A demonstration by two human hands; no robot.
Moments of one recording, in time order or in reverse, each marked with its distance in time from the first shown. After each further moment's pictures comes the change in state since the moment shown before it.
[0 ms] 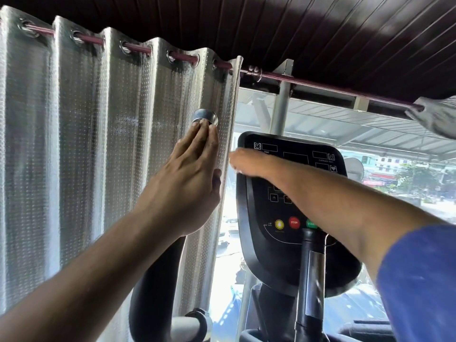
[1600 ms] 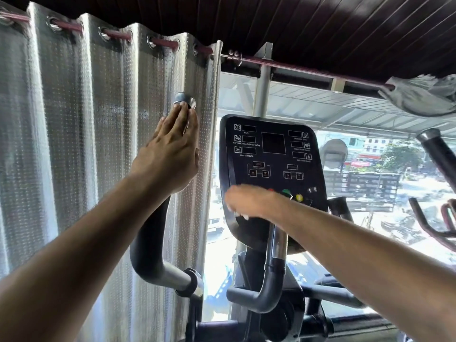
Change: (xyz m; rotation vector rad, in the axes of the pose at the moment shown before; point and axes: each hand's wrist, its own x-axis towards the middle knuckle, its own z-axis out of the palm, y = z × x) left_hand 0.003 0.014 -0.010 0.216 -0.058 -0.041; right_hand -0.152 -0.092 0.016 0.179 -0.282 -0.045
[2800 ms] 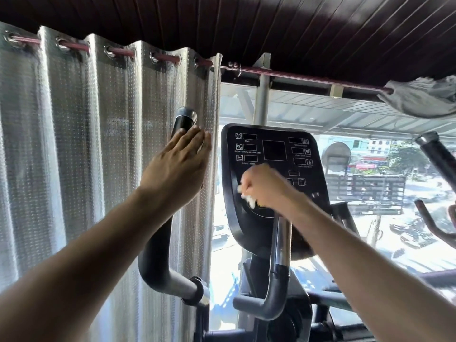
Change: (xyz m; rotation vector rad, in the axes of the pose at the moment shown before) left_hand -0.003 0.002 0.009 0.236 0.089 0.251; right_hand -0.047 0.016 -0.042 0.573 0.422 0.284
